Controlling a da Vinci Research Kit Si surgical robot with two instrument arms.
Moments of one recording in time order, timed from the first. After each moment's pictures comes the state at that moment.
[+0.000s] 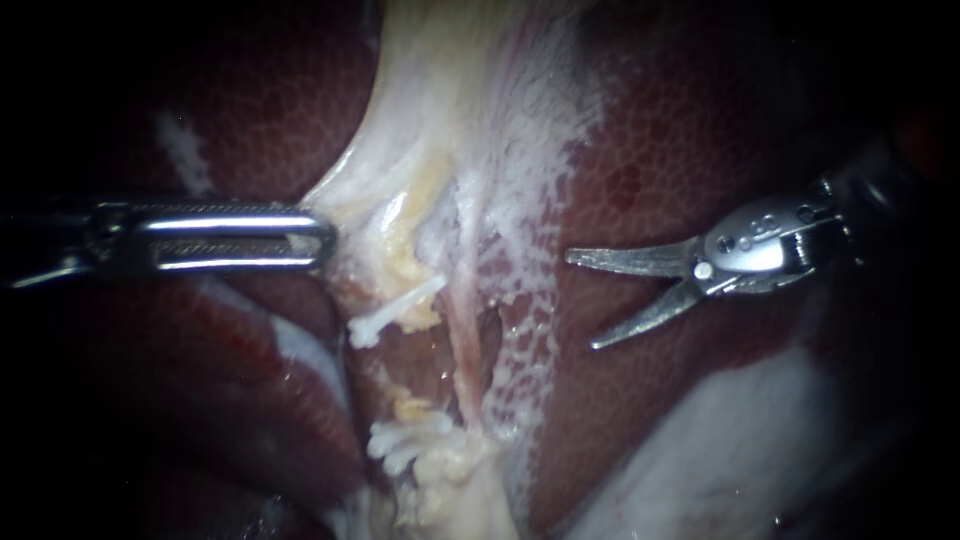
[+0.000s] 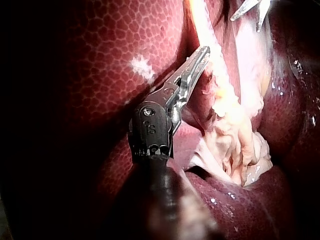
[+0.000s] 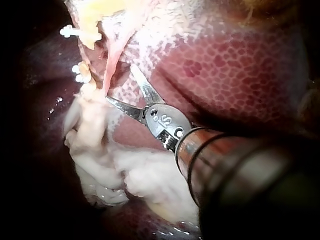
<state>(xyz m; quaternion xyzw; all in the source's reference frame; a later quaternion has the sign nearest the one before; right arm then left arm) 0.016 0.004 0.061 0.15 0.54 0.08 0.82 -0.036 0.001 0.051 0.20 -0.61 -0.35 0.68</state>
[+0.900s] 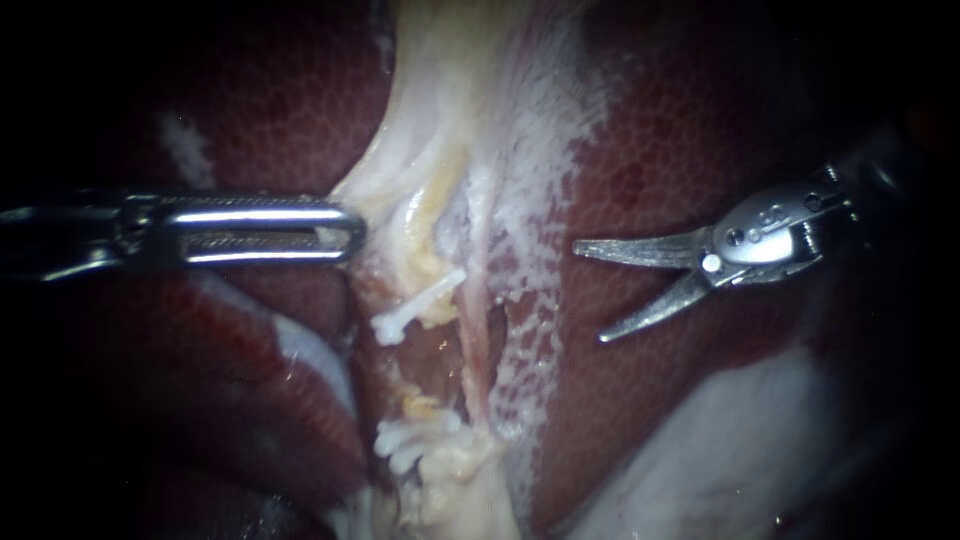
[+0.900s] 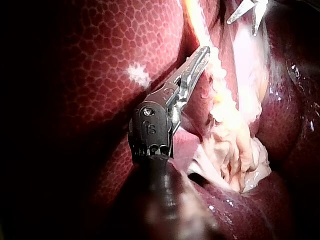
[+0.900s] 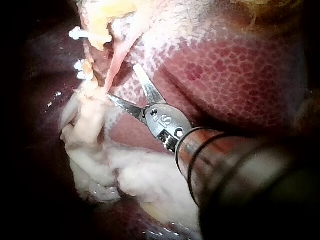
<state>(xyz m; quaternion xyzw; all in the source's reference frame) 0.015 0.005 0.061 0.13 0.55 0.07 0.82 -0.039 0.002 0.052 0.19 -0.60 -0.36 0.69</state>
